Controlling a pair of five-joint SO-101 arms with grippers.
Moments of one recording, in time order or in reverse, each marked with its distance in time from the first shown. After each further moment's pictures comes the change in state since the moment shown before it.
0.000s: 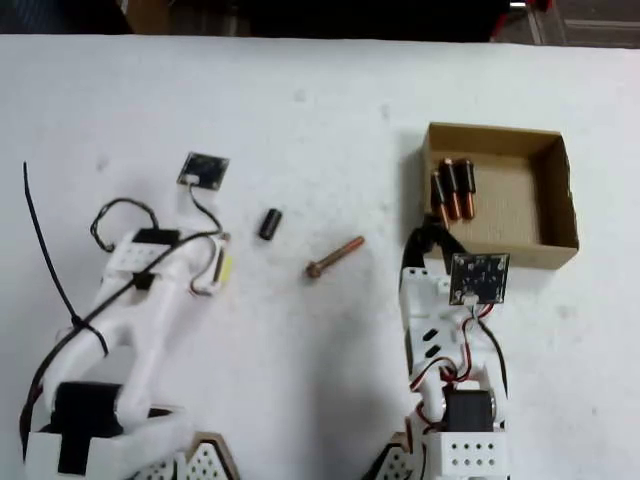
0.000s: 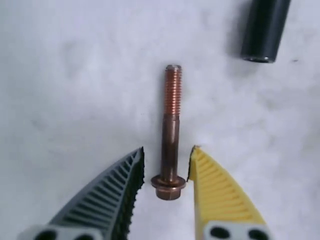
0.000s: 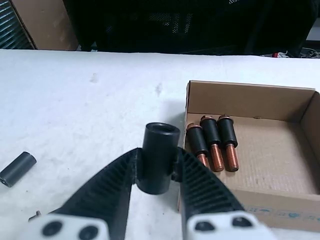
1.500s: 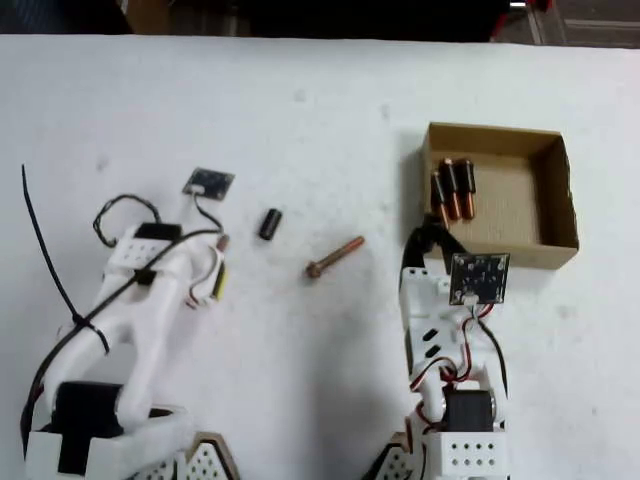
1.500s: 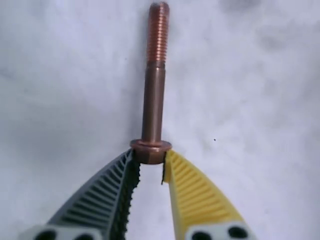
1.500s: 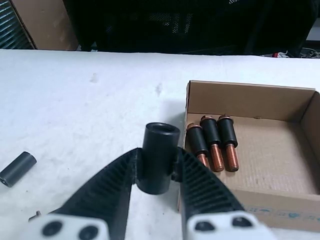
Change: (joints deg) left arm 0.7 0.0 -1.2 12.1 0.2; right arm 0.0 0.0 0.0 0.0 0.0
